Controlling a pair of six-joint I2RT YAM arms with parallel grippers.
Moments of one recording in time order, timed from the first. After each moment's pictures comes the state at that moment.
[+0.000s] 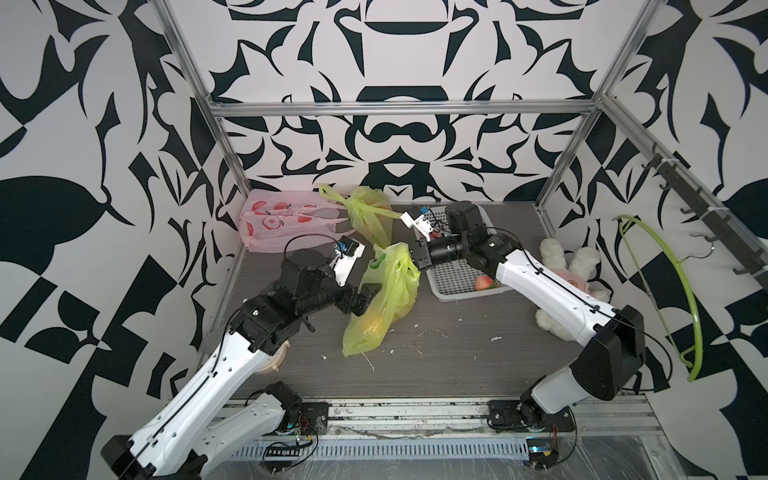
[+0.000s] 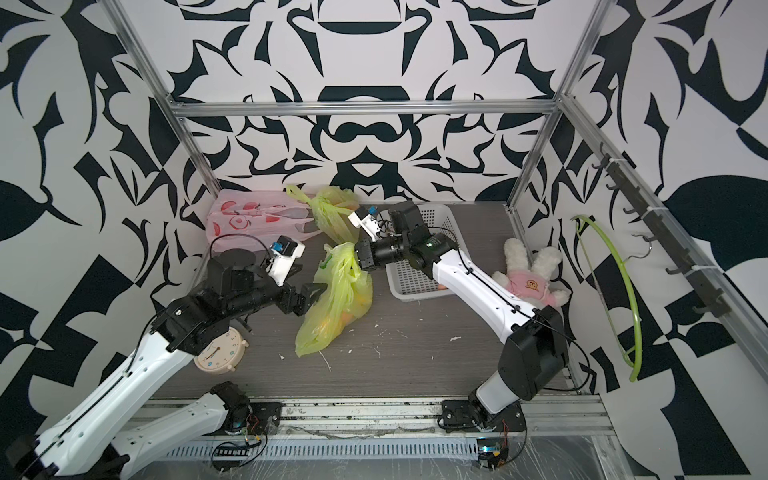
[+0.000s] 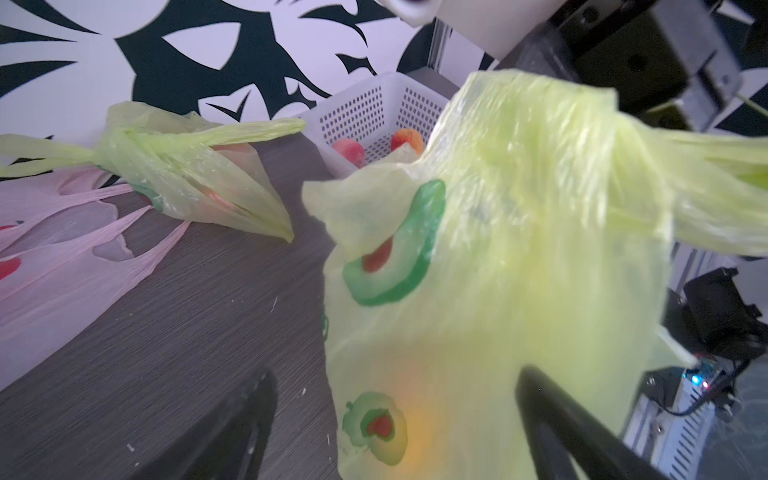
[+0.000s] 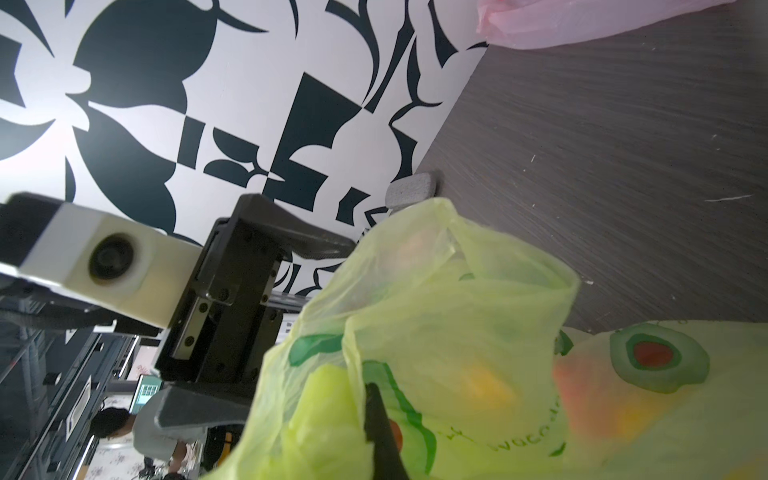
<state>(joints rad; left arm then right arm) -0.65 0.96 1.08 -0.64 0.20 -0.01 0.58 1.54 1.41 -0.41 -1.00 0.58</state>
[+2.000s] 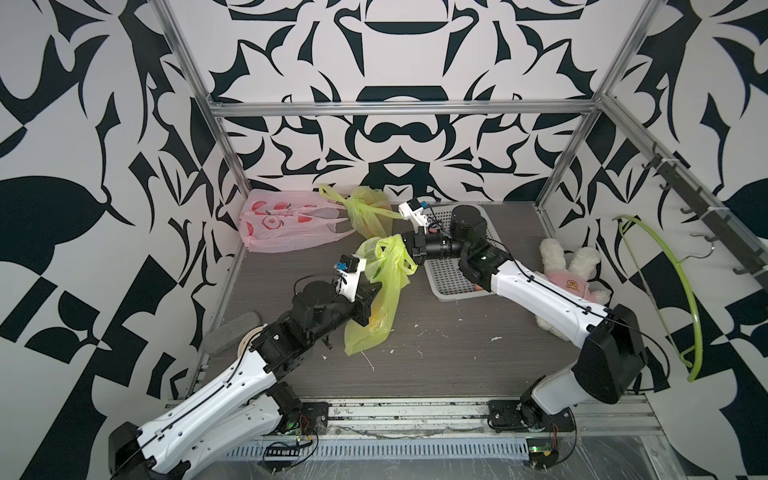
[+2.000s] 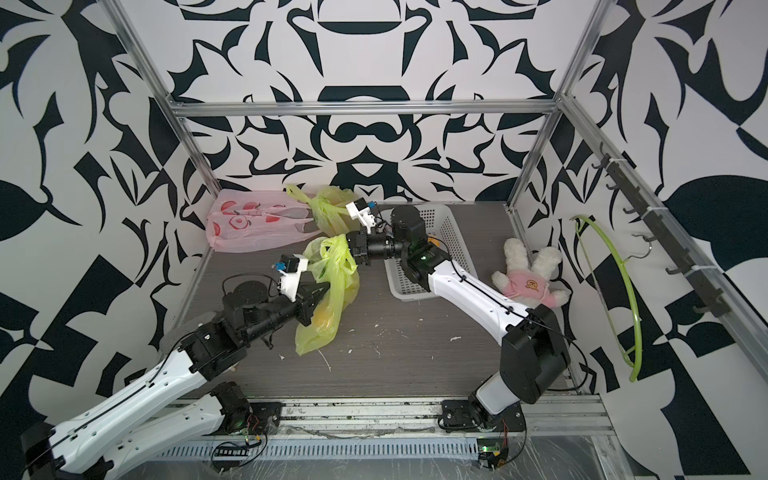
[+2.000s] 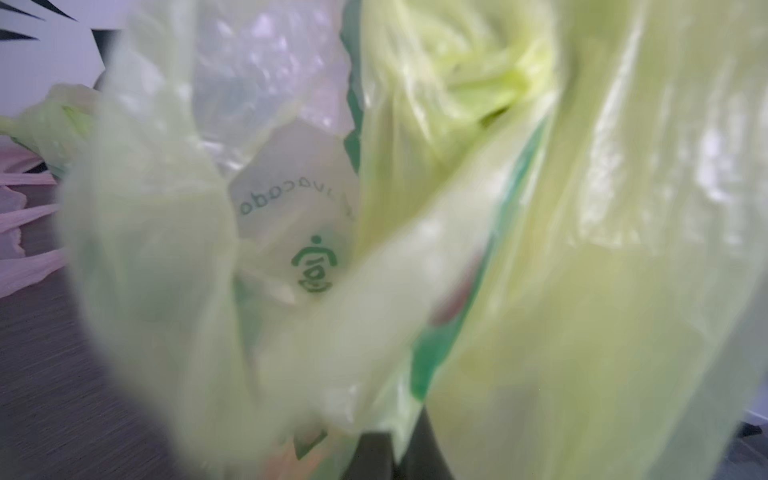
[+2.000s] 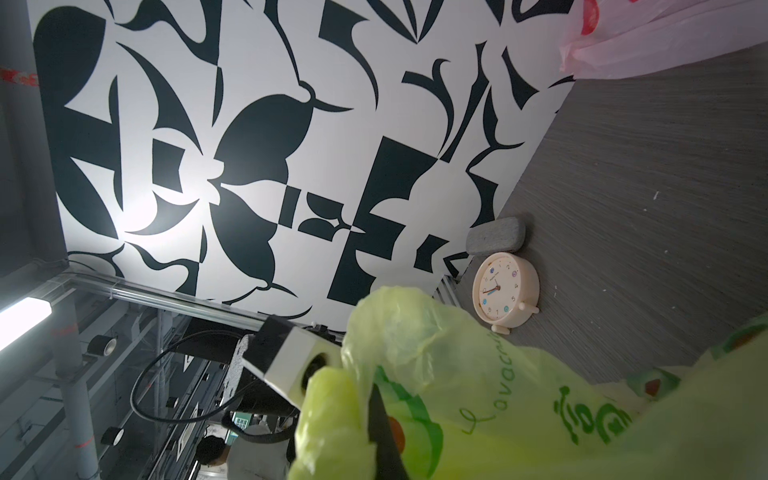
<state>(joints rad) -0.82 0.84 0.70 -0.15 0.04 -0.31 0.64 1.53 1.25 0.23 -0.99 1.15</state>
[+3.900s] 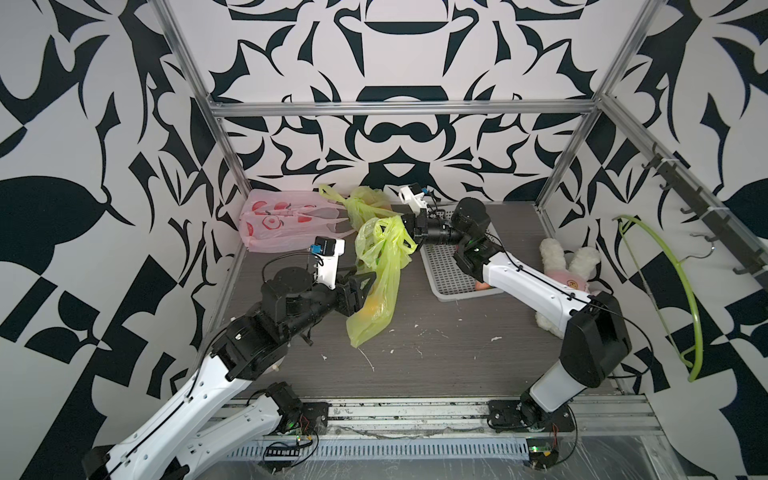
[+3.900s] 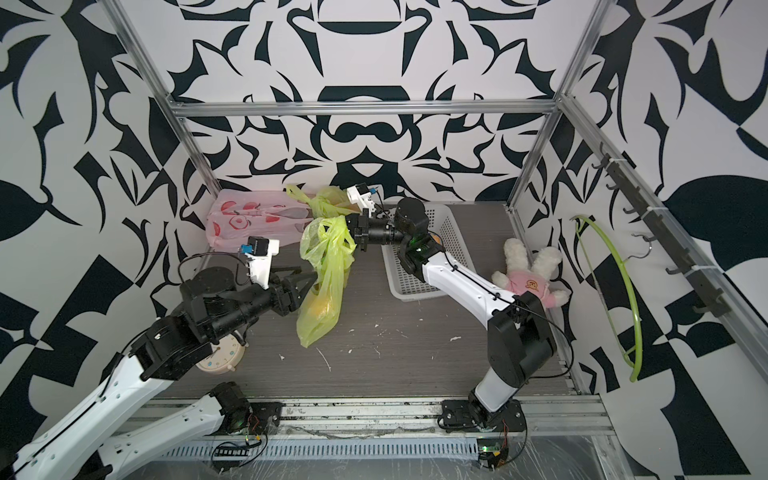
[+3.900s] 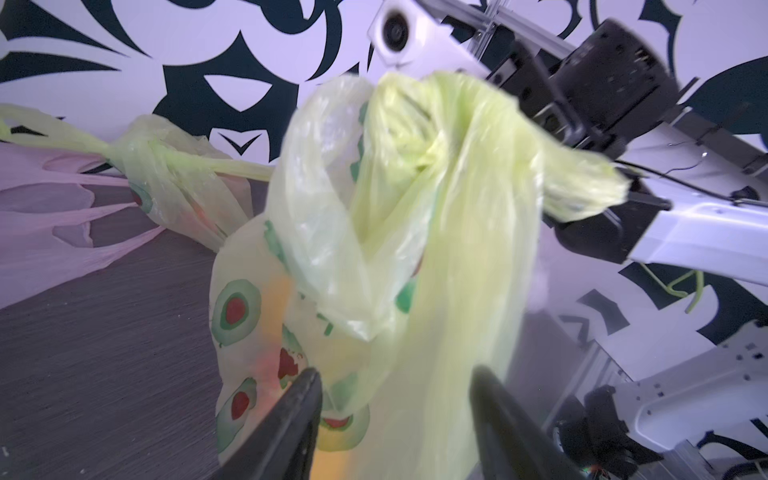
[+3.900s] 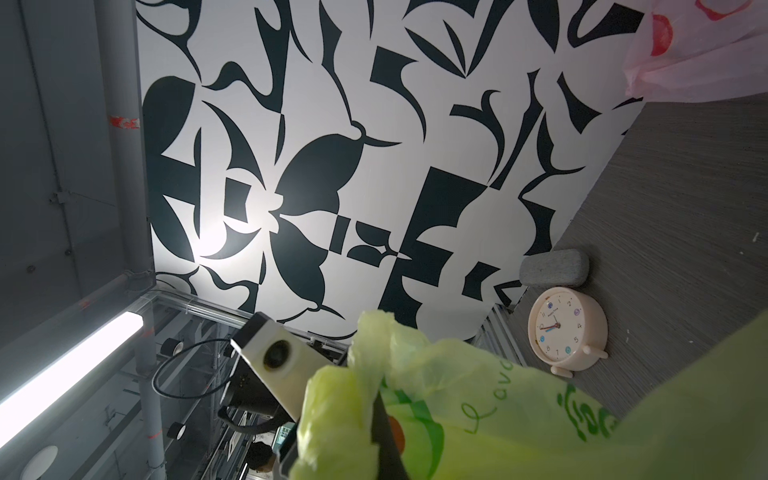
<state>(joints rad) -0.80 0.76 1.05 -0.52 0.00 -0.40 0.58 1.62 1.31 0.51 -1.02 1.40</state>
